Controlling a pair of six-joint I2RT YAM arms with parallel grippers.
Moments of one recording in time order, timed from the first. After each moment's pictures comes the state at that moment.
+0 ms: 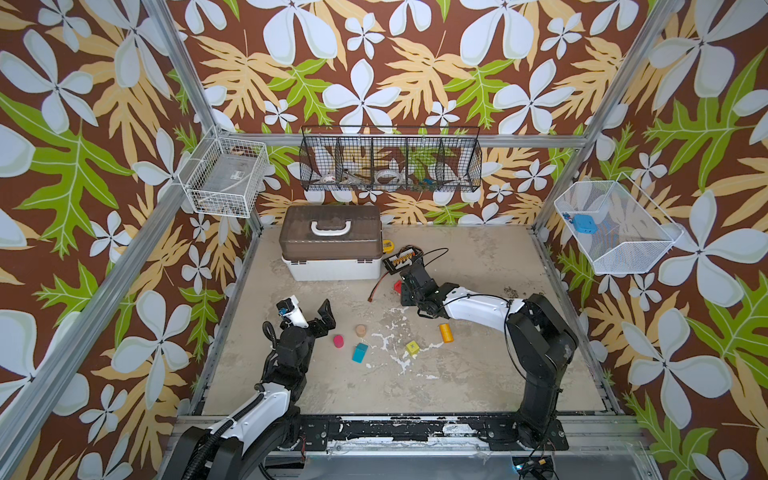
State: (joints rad) left arm -0.24 0.92 0.08 0.65 -0.24 -0.49; right arm 0.71 1.91 1.25 -0.22 0.32 0.54
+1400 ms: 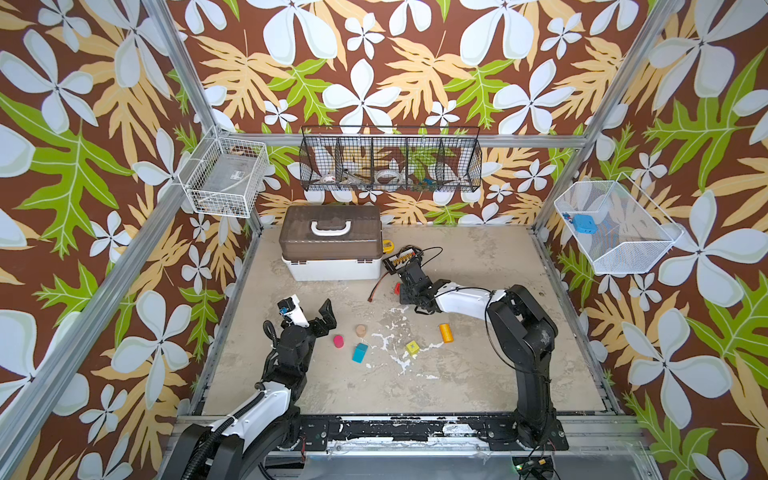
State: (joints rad) left arm -0.24 0.94 0.09 0.66 -0.22 -0.49; right arm 0.67 2.04 1.32 -0.22 0.31 0.54
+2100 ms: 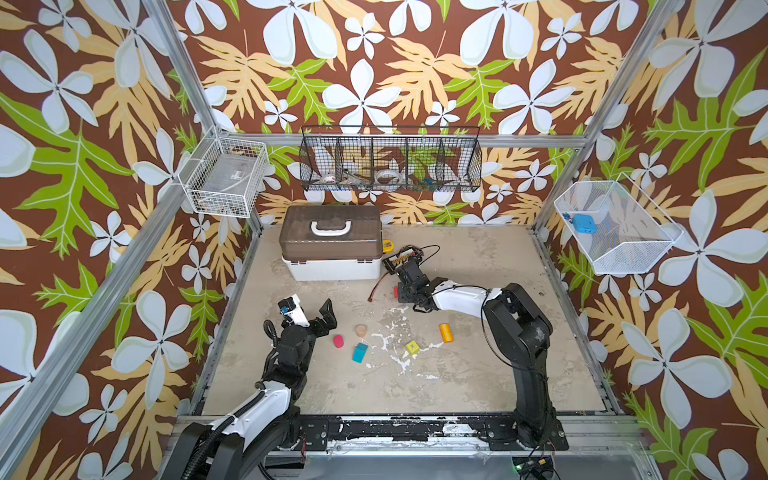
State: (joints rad) left arm -0.24 0.94 0.09 0.66 -0.22 -0.49; right arm 0.67 2.07 1.37 -0.24 0.32 0.53
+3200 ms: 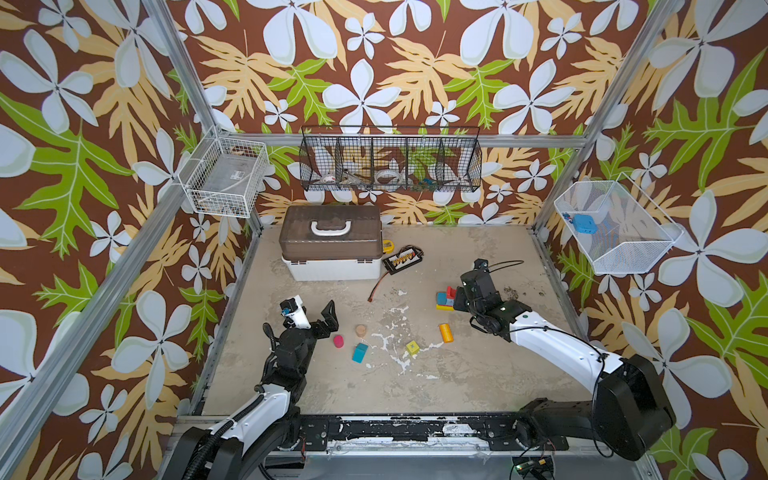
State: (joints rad) left arm -0.24 0.92 0.07 0.70 -0.16 -0.46; right arm 0.48 1.33 0.83 -0.29 0.36 0.53
